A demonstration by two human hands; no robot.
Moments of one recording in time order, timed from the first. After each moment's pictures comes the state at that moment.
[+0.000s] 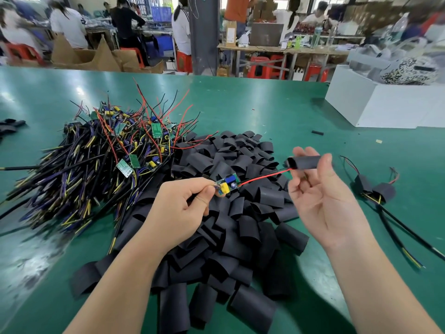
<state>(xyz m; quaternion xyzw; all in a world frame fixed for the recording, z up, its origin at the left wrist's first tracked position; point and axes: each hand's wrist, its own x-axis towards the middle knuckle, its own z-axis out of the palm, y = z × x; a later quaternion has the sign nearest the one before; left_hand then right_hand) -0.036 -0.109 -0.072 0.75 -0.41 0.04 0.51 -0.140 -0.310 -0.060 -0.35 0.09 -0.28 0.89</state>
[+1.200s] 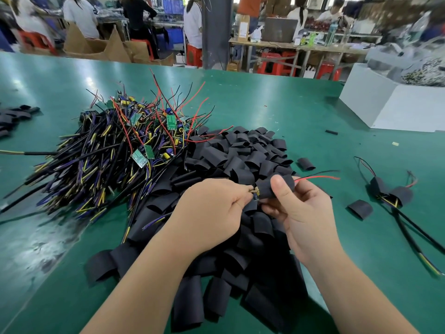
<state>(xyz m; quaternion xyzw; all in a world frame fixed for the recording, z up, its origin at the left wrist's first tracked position) -0.054 -0.118 -0.059 0.82 -0.48 0.08 0.29 -0.131 -0.258 -0.073 -0.55 0.13 -0.27 0.78</state>
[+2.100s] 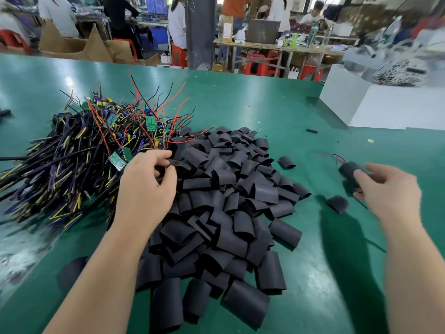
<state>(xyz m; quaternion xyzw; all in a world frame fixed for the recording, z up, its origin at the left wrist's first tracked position) -0.002 -0.099 -0.083 0.85 -0.21 0.18 0.45 -0.176 -0.417 -0.065 -0.75 0.46 -0.32 0.34</state>
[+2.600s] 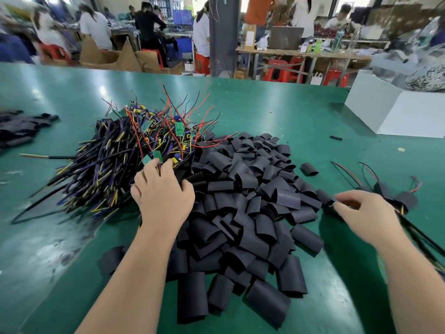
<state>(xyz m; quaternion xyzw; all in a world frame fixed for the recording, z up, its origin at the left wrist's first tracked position) 0.001 -0.094 -0.100 0.95 -0.04 0.18 0.25 -0.162 -0.384 -0.091 -0.87 0.36 -0.18 0.28</state>
